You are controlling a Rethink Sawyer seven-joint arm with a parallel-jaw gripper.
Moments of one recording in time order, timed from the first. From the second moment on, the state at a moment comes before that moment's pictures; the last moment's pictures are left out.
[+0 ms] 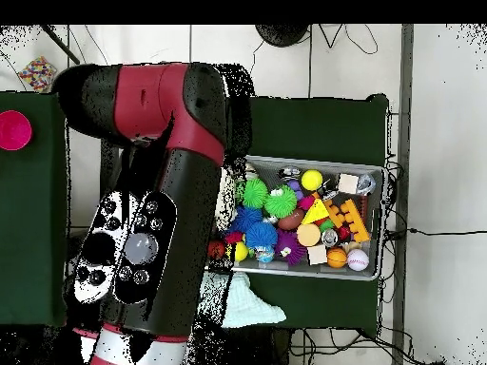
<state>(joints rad) 0.22 -0.28 -0.67 0.73 0.22 1.31 2.87</state>
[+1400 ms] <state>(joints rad) 0.23 -0.20 -0.62 0.77 0.34 1.09 2.87</state>
